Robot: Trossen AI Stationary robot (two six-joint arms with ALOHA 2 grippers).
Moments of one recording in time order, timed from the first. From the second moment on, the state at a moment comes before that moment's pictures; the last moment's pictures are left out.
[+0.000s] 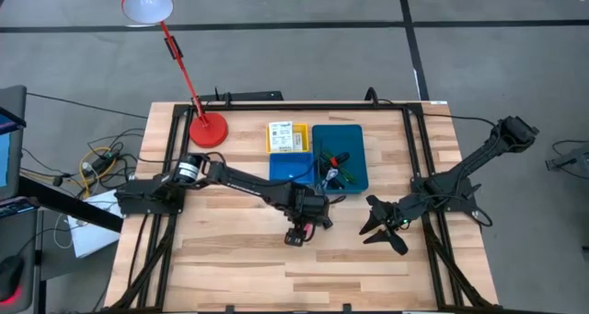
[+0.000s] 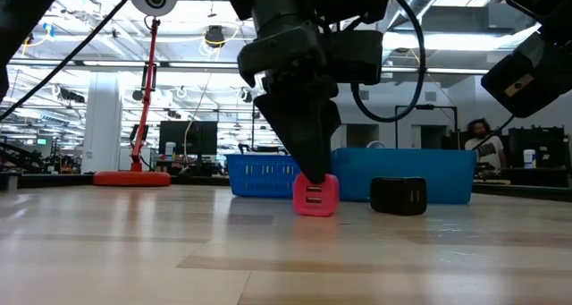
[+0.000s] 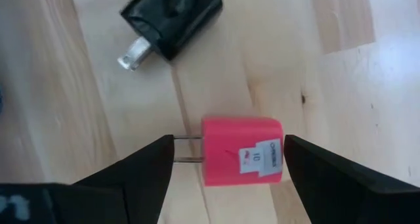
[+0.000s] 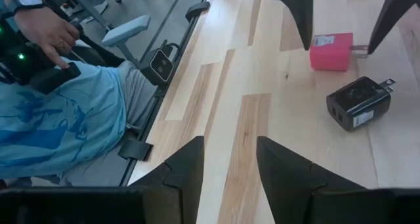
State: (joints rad) left arm -0.17 2.19 1.71 -0.74 0.12 0.04; right arm 0.58 0.94 0.31 0.15 0.02 0.49
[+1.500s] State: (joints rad) left arm -0.16 2.19 1.71 -0.75 0.12 0.05; right arm 0.58 0.94 0.31 0.15 0.02 0.49
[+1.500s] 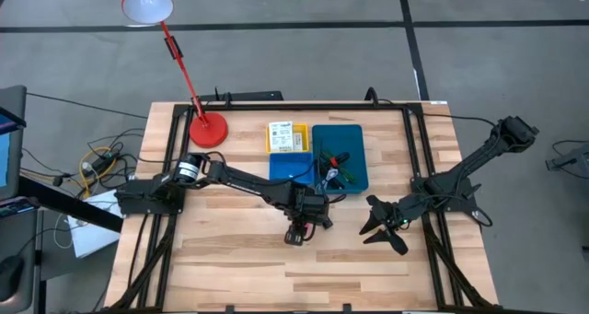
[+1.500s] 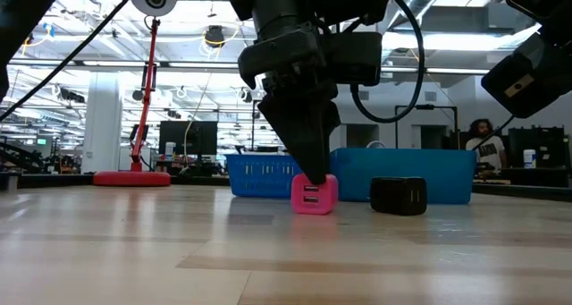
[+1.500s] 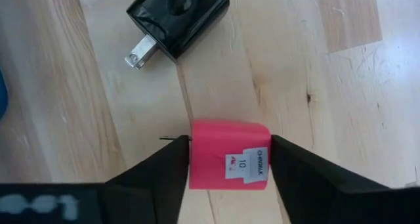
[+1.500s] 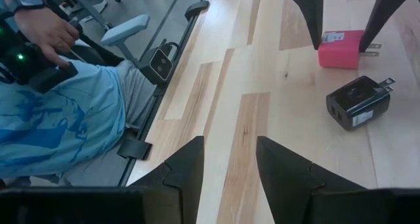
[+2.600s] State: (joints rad) left arm -0.18 2.19 1.80 -0.87 0.02 0.12; right arm 0.58 0.94 0.31 0.15 0.03 0.49
